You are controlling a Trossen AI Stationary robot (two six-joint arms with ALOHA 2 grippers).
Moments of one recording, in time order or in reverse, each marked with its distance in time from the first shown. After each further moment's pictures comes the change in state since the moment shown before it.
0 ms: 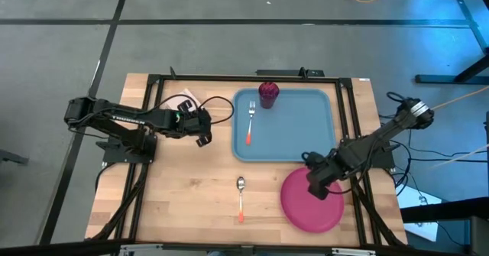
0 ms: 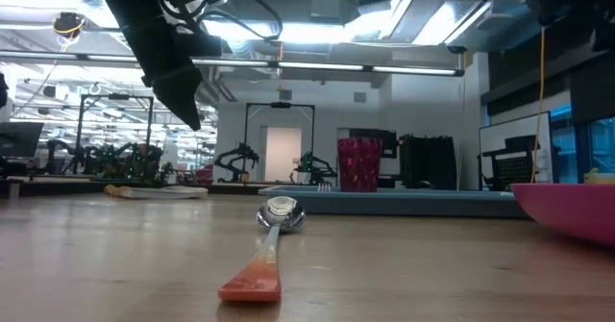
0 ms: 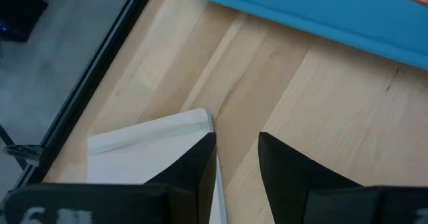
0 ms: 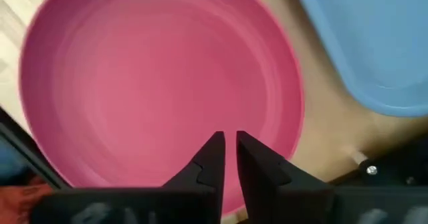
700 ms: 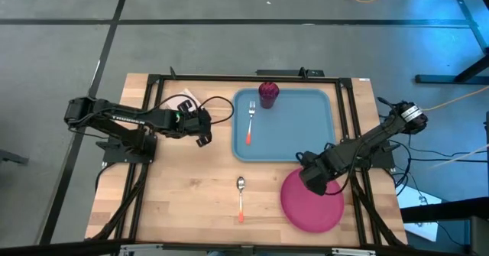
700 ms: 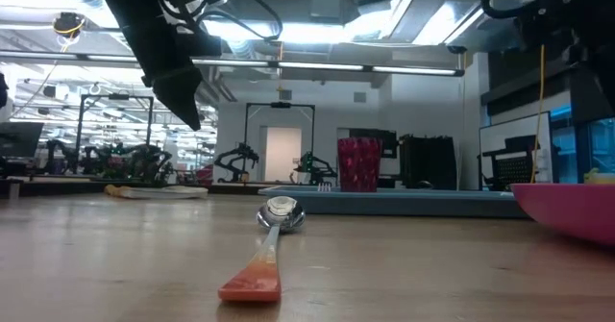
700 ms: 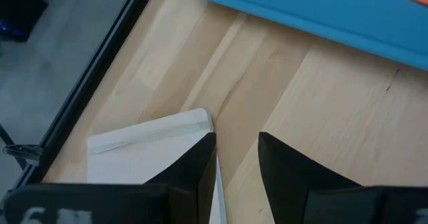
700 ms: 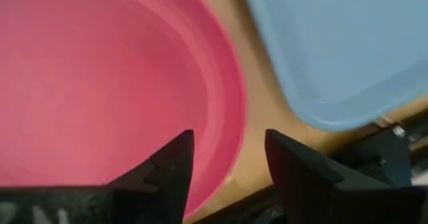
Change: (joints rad) left arm 0.000 0.000 0.000 0.000 0.000 -0.002; right arm -0.055 0.115 0.000 -0.095 0.054 -0.186
